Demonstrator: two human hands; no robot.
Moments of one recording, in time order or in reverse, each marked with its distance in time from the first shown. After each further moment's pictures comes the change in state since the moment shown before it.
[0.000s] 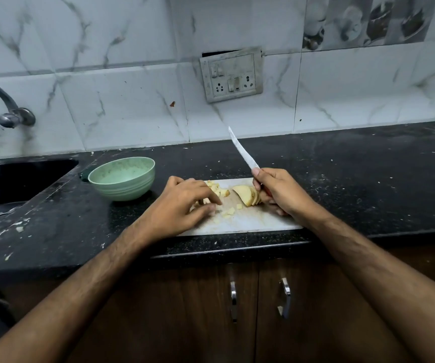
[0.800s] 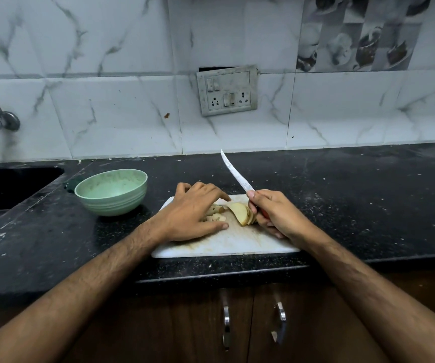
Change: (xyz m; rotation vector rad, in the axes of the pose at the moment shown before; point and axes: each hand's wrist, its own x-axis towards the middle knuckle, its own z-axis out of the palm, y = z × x) left_hand 0.042 -0.016 0.024 0.102 -0.133 -0.062; right_hand 0.003 0.005 -0.003 0.028 -0.068 0.002
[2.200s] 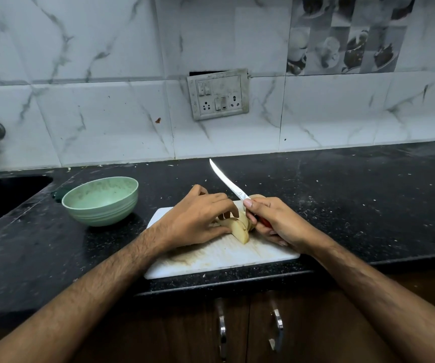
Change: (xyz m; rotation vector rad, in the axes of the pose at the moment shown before) left_hand 0.019 0.017 -0.003 0.010 0.135 0.305; right_hand -0.009 -0.004 -0.014 -0.012 -0.113 -0.025
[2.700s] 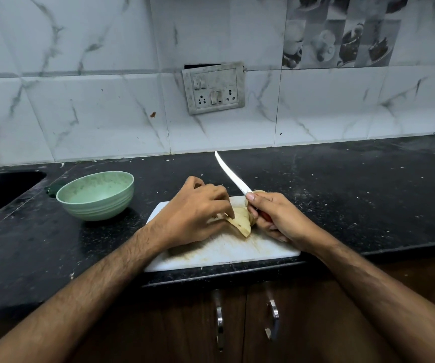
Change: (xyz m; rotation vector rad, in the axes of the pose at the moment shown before) left_hand -0.006 0.014 -0.013 0.061 0.073 0.067; right_hand -0.009 0.002 0.001 0.060 0.066 0.030
